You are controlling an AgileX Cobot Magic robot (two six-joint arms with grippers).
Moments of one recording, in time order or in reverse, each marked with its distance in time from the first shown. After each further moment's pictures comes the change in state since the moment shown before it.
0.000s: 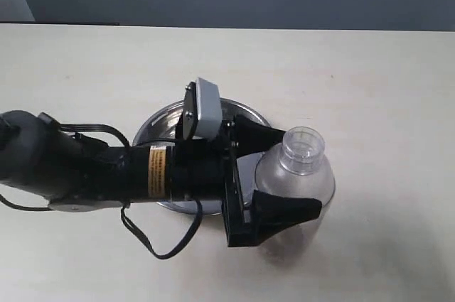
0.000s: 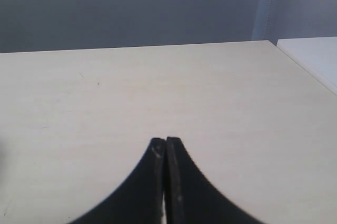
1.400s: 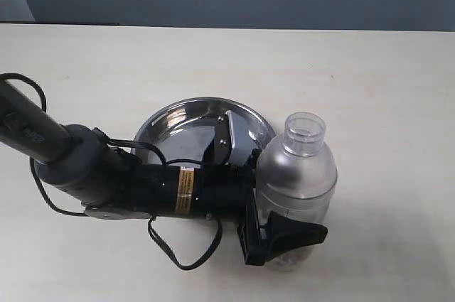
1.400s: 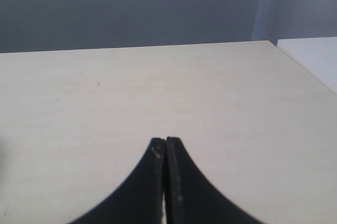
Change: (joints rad) left arm -0.039 0.182 -0.091 0.031 0.023 -0.020; right arm 0.000 0.000 0.000 0.000 0.000 0.000
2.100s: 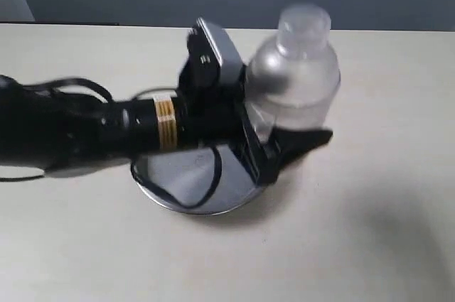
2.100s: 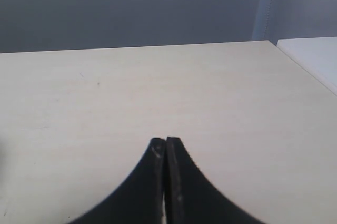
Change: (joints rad) left arm -0.002 -0.405 -0.006 -0.197 0.341 0.070; right arm 0.000 0.000 0.000 0.000 0.000 0.000
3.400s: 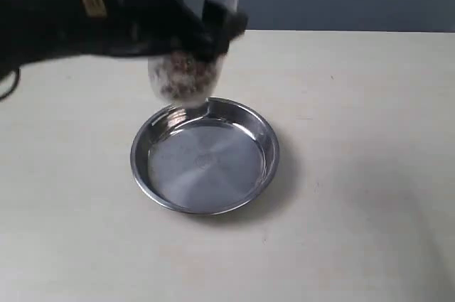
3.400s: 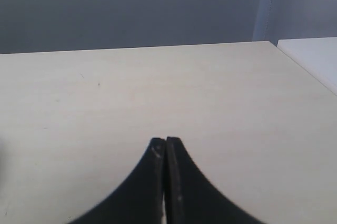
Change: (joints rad) left arm 0.028 -0.337 -0.179 -0.737 0.851 0.443; right arm 0.000 0.000 0.000 0.000 0.000 0.000
